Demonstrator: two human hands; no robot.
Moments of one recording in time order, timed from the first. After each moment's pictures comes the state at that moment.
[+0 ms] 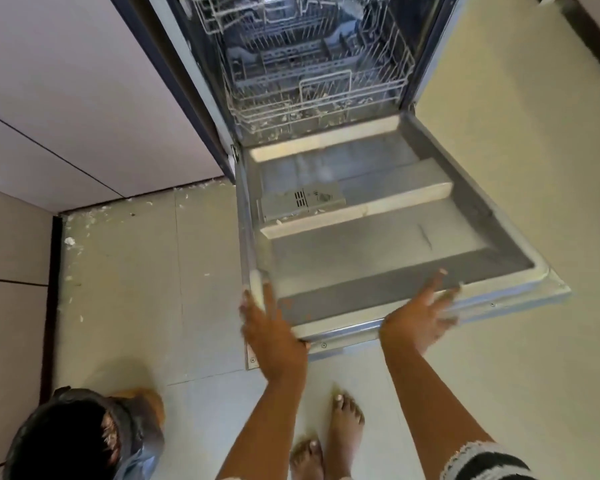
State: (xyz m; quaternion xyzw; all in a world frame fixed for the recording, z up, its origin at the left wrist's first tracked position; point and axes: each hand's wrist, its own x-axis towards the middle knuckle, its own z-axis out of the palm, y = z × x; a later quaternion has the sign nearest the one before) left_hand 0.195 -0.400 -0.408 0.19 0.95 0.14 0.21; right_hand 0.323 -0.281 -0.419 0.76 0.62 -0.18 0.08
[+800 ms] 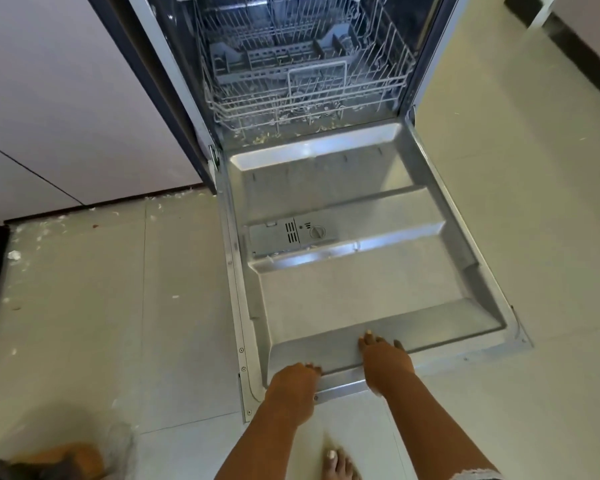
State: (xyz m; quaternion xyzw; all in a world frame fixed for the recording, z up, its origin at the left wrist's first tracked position) left_hand 0.202 -0.385 -0.539 0.55 0.71 -0.16 0.40; right_hand 0.334 -0.268 -0.565 0.39 0.80 -0.19 0.42
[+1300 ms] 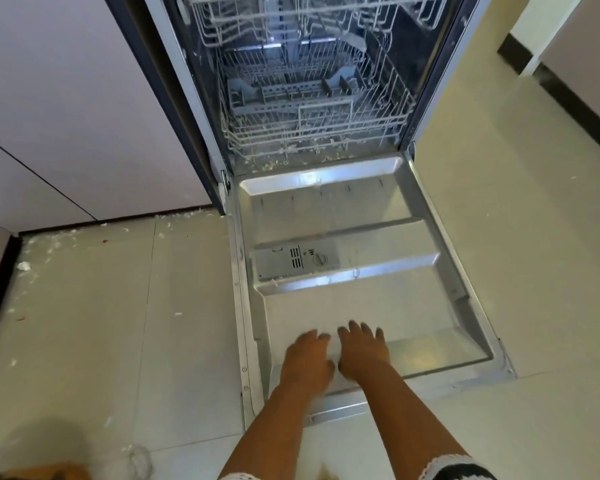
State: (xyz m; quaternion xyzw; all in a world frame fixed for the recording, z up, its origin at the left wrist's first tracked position) left_hand 0.195 -0.331 -0.522 0.46 0.79 0.03 0.40; right_hand 0.281 -0.248 -0.531 0.41 0.82 -0.18 0.34
